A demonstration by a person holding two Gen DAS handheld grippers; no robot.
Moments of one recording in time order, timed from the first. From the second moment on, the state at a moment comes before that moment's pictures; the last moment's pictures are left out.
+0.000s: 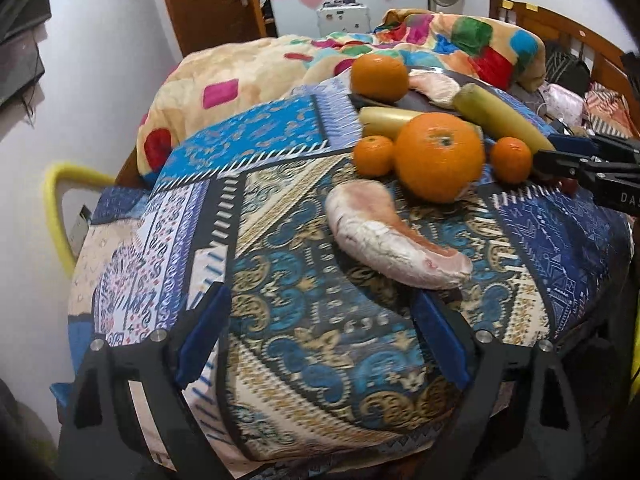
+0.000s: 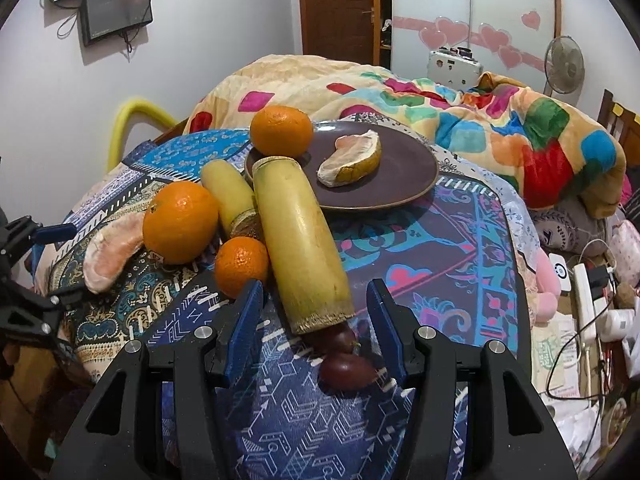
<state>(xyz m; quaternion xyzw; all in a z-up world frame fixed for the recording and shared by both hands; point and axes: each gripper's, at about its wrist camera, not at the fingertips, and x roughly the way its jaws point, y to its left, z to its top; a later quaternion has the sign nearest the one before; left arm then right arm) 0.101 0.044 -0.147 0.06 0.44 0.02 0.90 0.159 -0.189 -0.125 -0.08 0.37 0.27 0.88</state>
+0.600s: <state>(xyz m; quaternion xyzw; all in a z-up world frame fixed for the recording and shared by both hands) 0.087 0.087 -0.140 0.03 0.44 0.05 0.89 0.174 -0.179 -0.128 -0.09 0.39 0.29 0.87</state>
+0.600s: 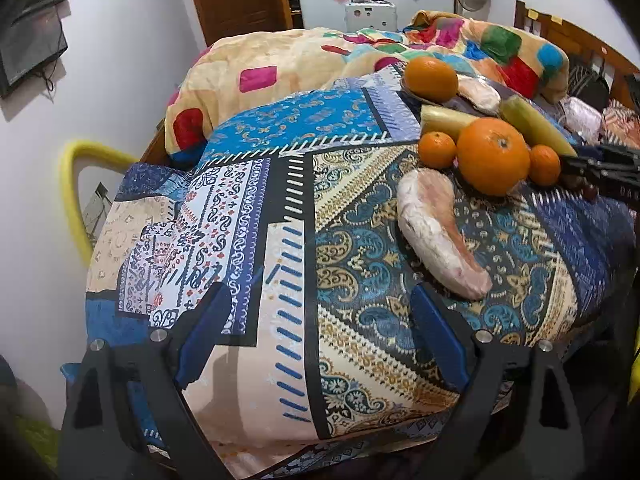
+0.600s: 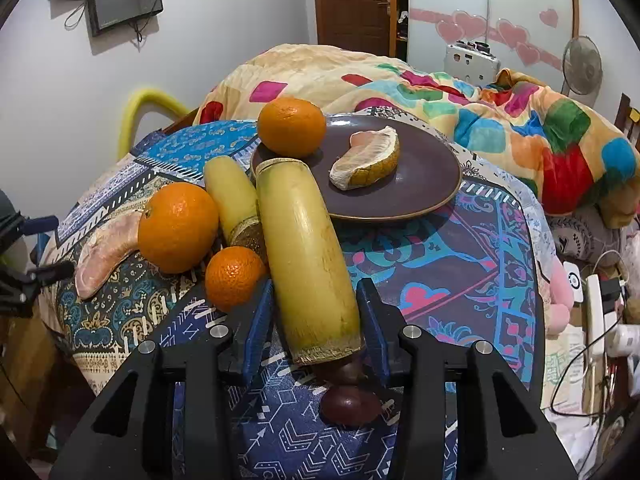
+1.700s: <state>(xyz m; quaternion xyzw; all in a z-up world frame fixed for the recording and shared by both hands) 0.156 0.038 -0.150 0.01 0.45 -0.04 0.89 0.195 -0.166 -0.122 -0.09 0.39 0.32 0.86</state>
